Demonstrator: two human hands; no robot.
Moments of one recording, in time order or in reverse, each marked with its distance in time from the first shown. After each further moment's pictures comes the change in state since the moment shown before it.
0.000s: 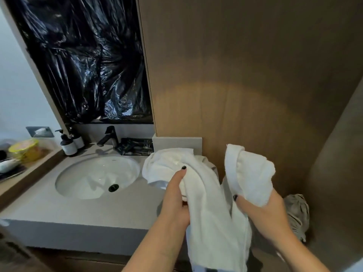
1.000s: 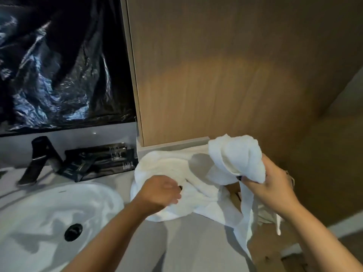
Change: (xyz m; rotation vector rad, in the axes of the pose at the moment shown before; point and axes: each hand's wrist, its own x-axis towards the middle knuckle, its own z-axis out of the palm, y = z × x) left_hand 0.290 0.184 -0.085 1.412 -0.385 0.034; right_hand 0.161 -0.005 0.147 -0.482 0.151 -0.116
